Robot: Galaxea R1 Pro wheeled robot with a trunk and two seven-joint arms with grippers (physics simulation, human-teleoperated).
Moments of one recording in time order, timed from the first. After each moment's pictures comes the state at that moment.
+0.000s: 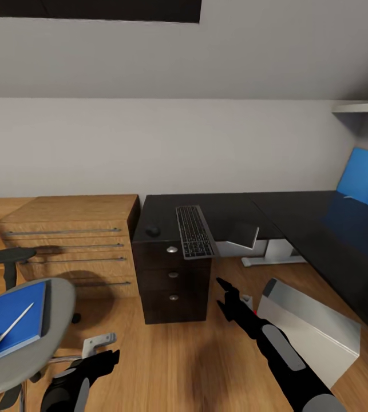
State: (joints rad) left arm -0.09 -0.16 0.19 -1.44 -0.04 0.70 0.06; right arm -0.47 -0.05 0.21 -0.89 -1.59 0.32 0.14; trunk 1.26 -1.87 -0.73
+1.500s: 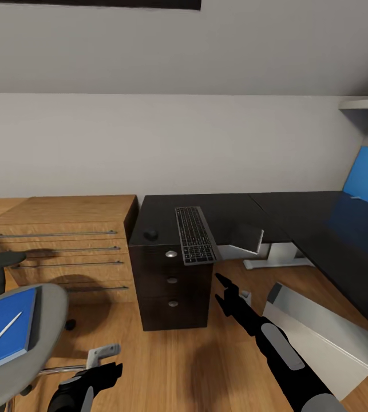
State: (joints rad) left arm -0.09 -0.15 0.18 -1.34 -0.04 0.69 0.06; right arm -0.47 -0.05 0.21 -0.91 -1.56 0.33 0.23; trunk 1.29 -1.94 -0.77
